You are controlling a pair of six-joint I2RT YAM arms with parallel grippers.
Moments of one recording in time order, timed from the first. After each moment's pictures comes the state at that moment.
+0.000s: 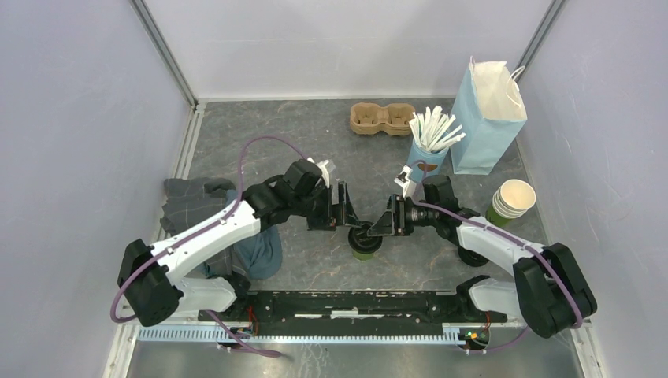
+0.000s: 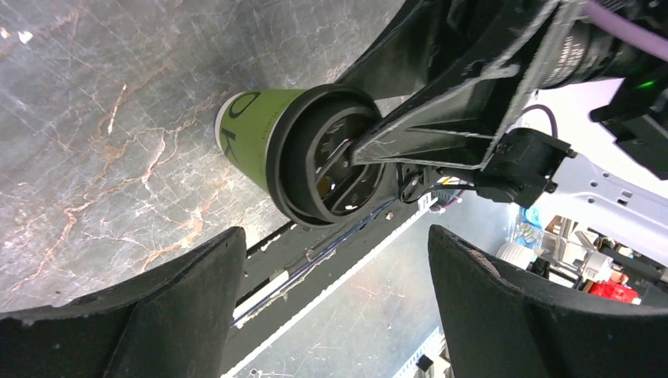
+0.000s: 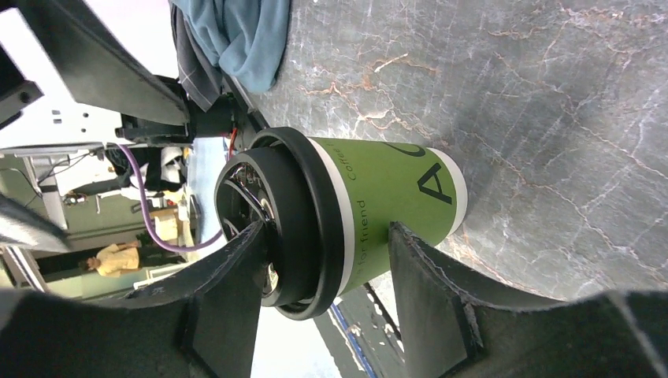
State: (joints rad) left arm -0.82 1.25 0.97 -0.53 0.30 -0.84; right arm 0.41 1.22 0.49 0.03 -0.83 0.59
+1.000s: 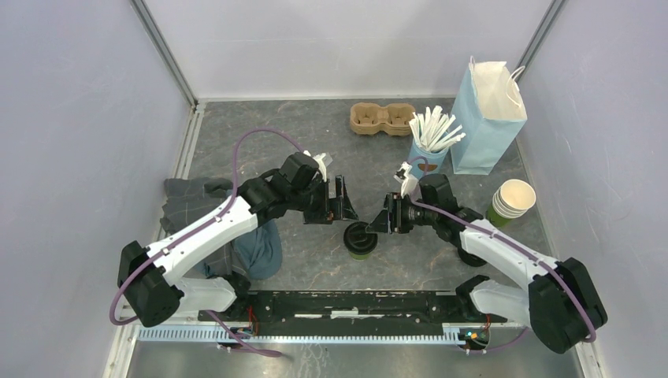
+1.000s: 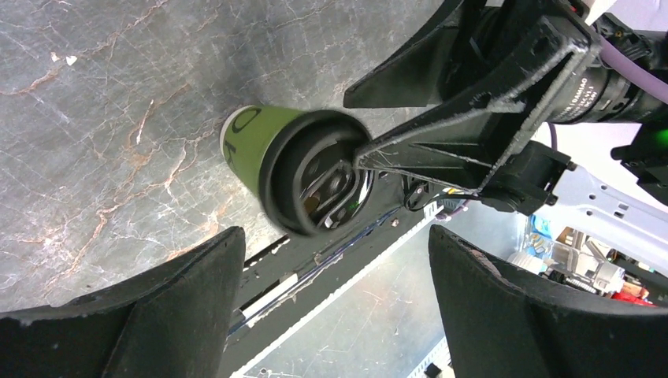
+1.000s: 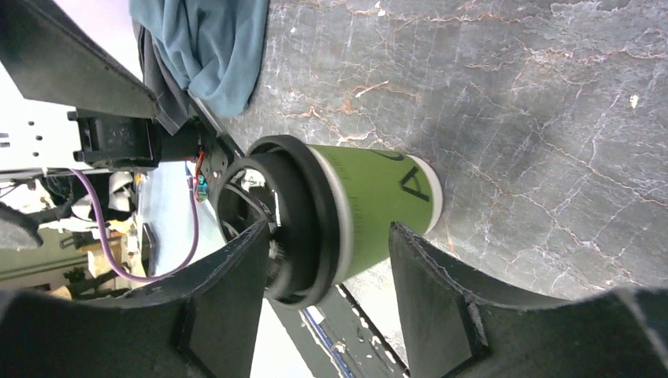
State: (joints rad) left arm -0.79 1.25 1.07 -0.61 0.27 -0.79; right arm 0.49 1.14 0.54 -0.05 -0.63 0.59
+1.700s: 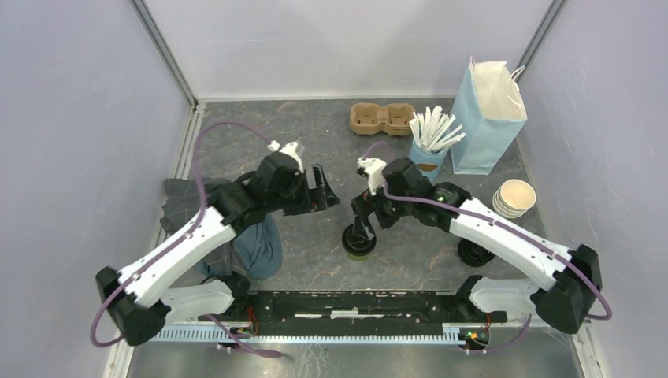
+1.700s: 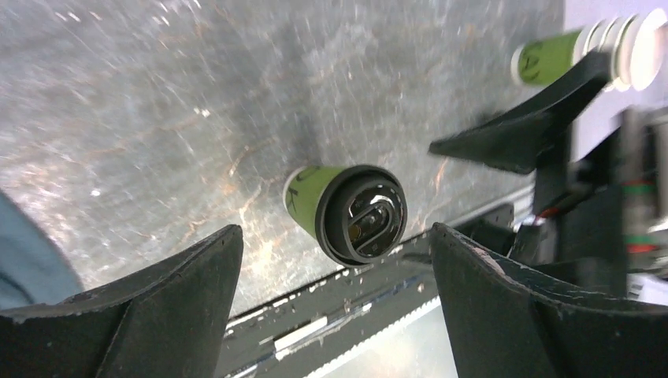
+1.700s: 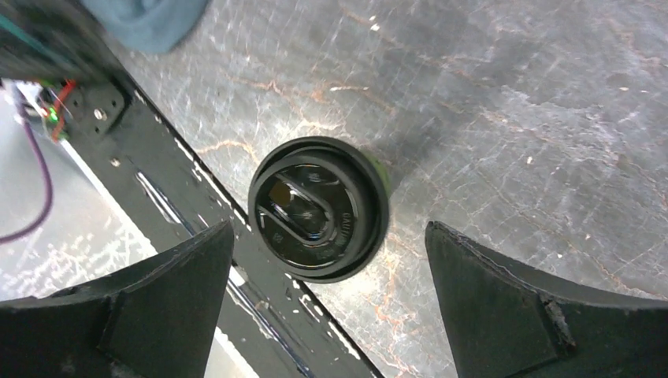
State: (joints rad) left arm -0.77 1.15 1.10 -0.70 0.03 -0.80; right arm 0.76 1.19 1.00 -0.58 -0.27 0.22
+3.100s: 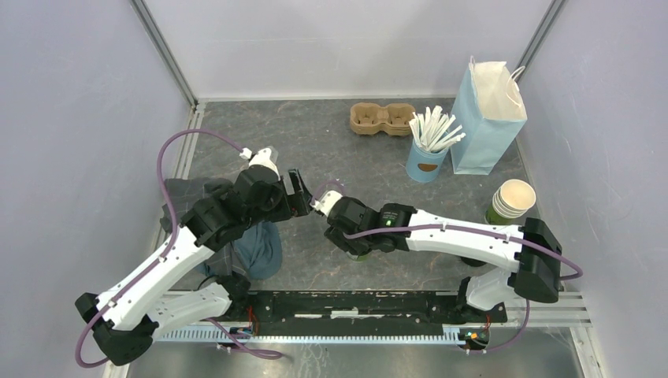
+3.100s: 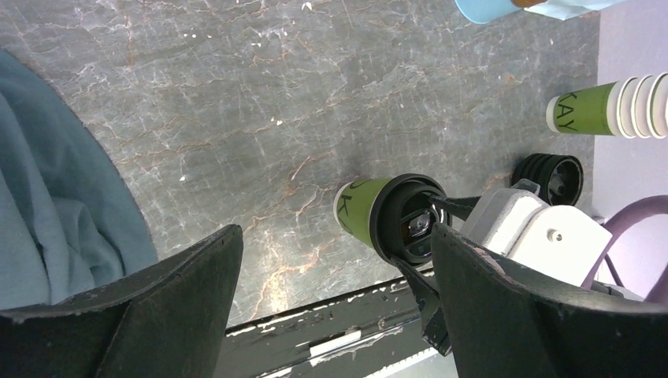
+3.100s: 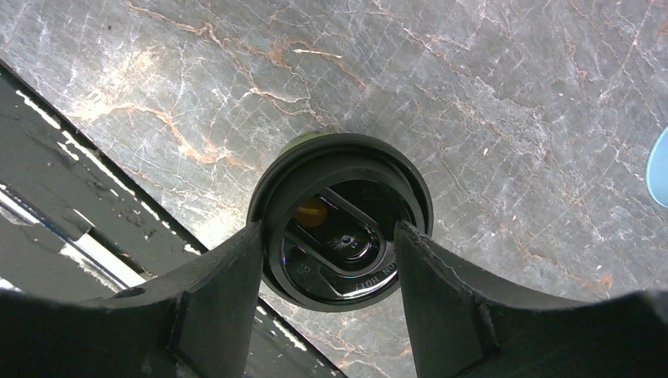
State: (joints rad) left arm -0.77 0.93 1.06 -0.82 -0.21 -0.81; right arm 1.20 1.46 1.17 -0.75 0.27 0.16
